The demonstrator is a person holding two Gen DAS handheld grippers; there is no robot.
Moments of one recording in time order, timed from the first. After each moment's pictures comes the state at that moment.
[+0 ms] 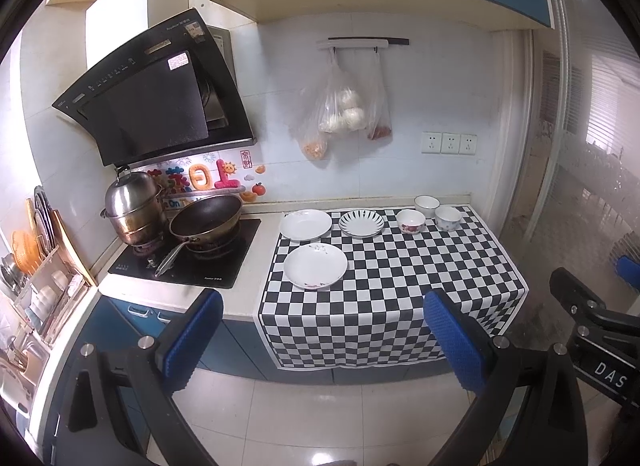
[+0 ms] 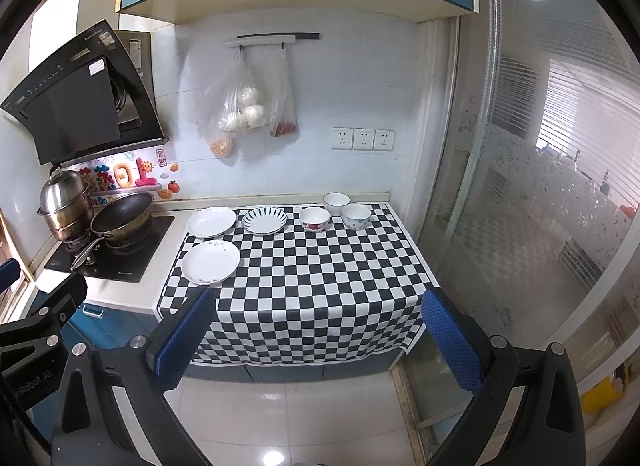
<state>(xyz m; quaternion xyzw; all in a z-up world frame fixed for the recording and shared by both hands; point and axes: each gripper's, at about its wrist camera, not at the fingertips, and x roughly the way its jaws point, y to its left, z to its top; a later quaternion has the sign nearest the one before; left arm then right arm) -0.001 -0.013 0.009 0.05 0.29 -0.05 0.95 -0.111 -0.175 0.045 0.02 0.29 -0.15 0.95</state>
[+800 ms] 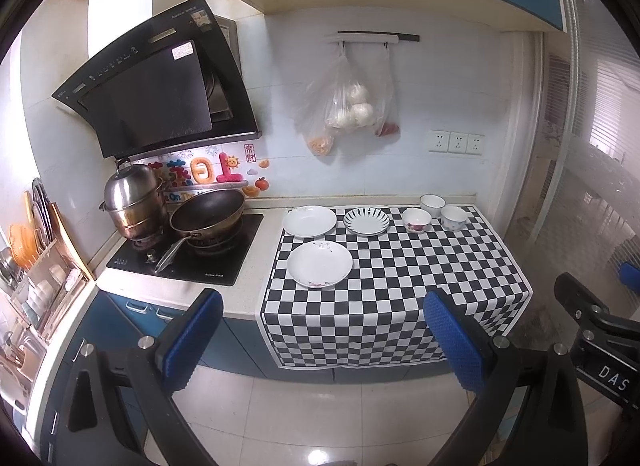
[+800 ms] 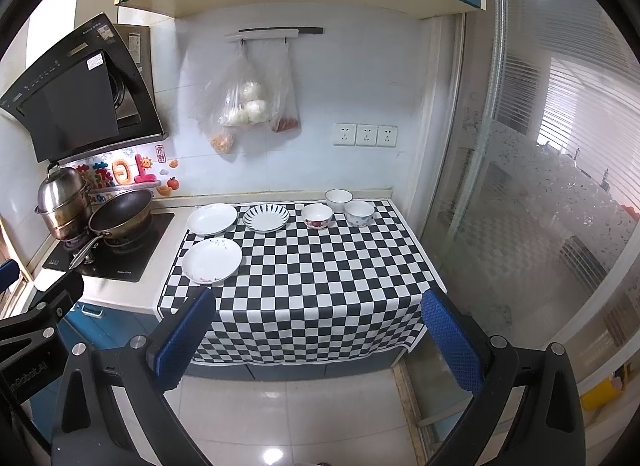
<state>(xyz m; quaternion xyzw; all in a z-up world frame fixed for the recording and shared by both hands) 0.014 0.002 0.002 0.04 0.30 -0.05 0.95 -0.100 -0.168 0.037 0.02 0.30 -0.15 0.94</state>
